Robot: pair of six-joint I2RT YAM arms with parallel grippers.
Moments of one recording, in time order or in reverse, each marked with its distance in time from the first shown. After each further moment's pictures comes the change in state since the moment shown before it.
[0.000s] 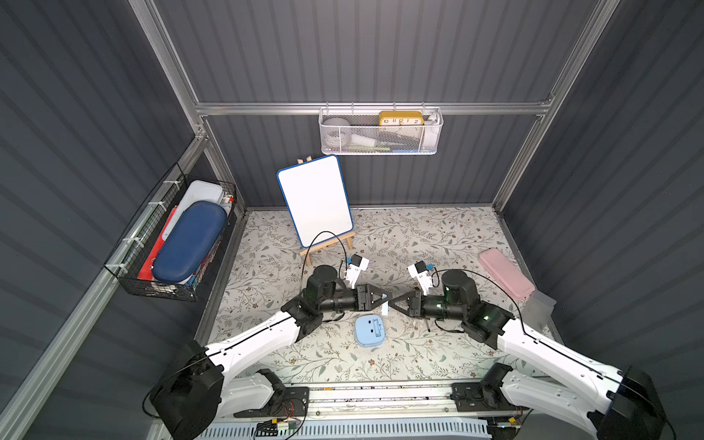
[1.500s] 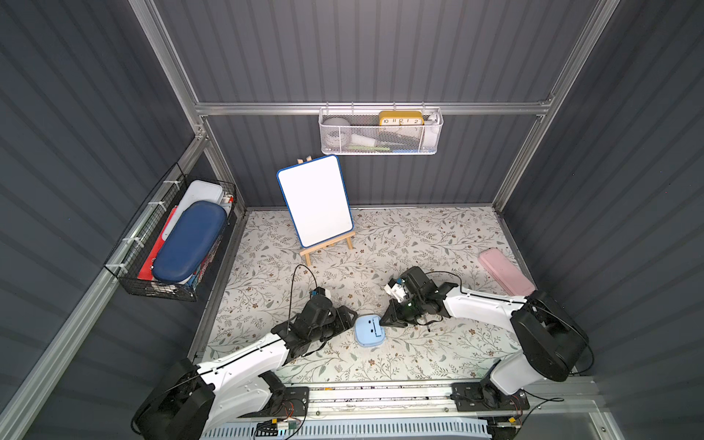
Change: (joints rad) left arm 0.000 -0.123 -0.277 -0.285 -0.516 -0.137; right arm -0.002 0.582 0.175 -0.190 -0.101 -0.167
